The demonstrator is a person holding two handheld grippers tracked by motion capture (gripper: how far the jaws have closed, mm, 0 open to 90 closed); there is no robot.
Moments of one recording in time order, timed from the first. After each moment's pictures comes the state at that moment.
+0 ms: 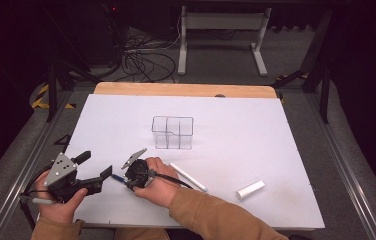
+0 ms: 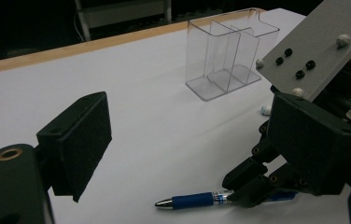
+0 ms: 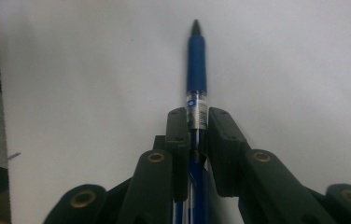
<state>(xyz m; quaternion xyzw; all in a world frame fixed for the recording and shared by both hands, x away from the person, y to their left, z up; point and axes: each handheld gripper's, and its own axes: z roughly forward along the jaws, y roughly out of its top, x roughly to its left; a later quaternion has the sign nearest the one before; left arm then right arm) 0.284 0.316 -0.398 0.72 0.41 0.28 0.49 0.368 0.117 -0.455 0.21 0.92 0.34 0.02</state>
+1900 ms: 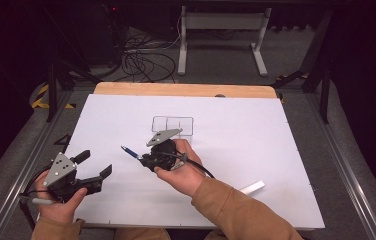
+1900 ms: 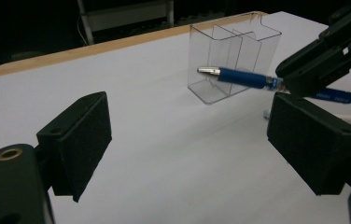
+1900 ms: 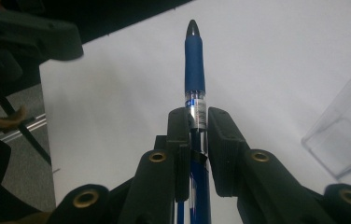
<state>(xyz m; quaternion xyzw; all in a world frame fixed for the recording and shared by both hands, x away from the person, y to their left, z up) 0.285 0.315 -0.398 0.71 0.41 0.29 0.49 0.377 0.044 -0.374 0.22 0.86 0.45 0.05</state>
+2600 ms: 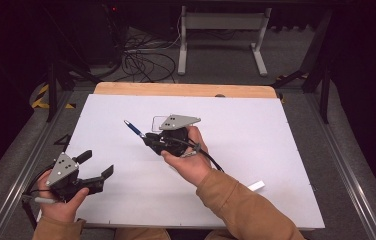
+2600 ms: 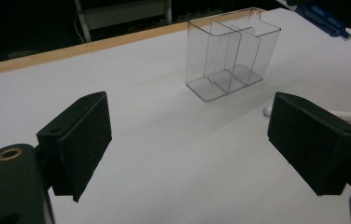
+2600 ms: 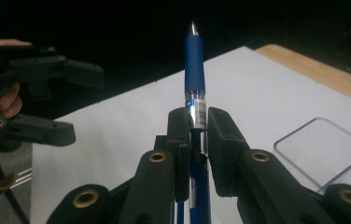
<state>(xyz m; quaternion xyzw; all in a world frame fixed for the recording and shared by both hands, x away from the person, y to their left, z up) 0.287 0.313 -0.401 0.72 0.41 0.29 0.49 0.396 0.024 -0.349 0.22 0.80 0.55 0.10</state>
